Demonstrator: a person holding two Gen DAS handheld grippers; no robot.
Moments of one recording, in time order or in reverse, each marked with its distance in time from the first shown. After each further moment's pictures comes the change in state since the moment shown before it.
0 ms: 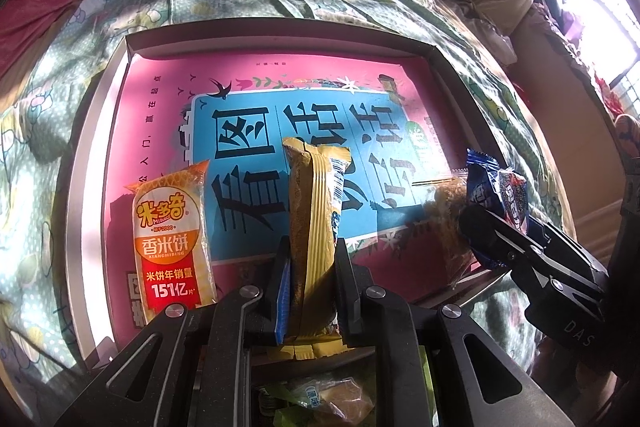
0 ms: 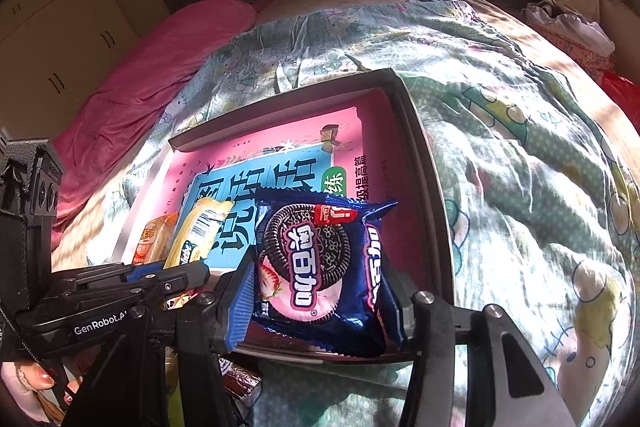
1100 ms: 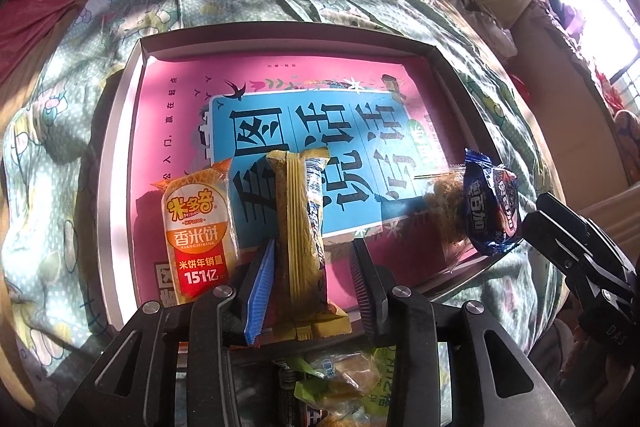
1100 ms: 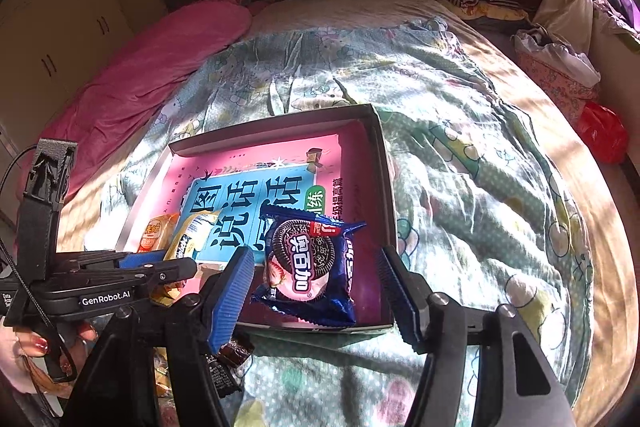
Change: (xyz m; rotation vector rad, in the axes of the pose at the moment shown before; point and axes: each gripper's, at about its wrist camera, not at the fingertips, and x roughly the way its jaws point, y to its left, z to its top) left arm -0.020 0.008 0.001 0.008 0.036 0.004; right arm -0.048 0.008 0.007 -0.060 -0.009 -0.085
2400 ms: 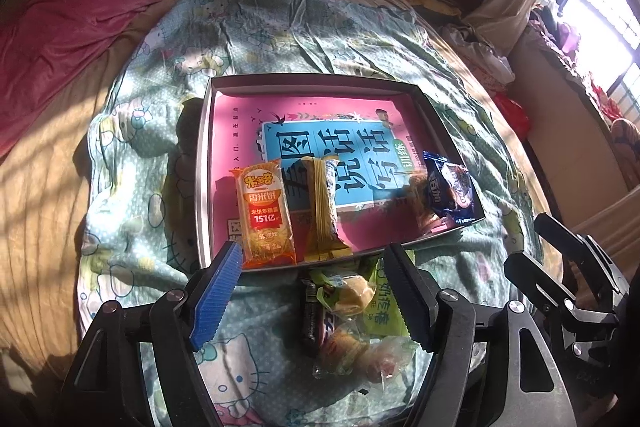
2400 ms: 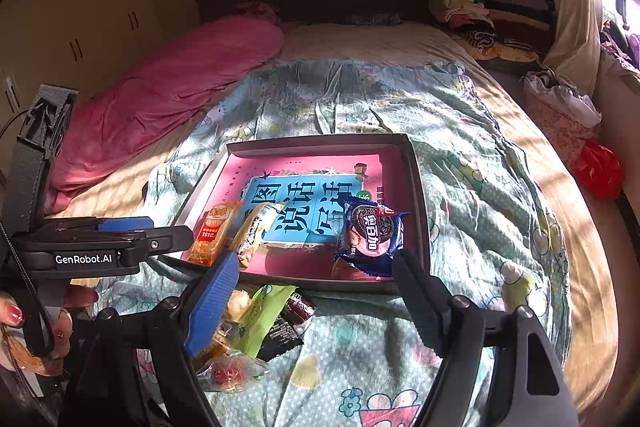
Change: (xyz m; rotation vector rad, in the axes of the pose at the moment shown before) left arm -0.096 0.005 -0.046 -0.003 -0.139 0.047; right arm -0.073 0.060 -0.030 -0.111 -0.105 0.005
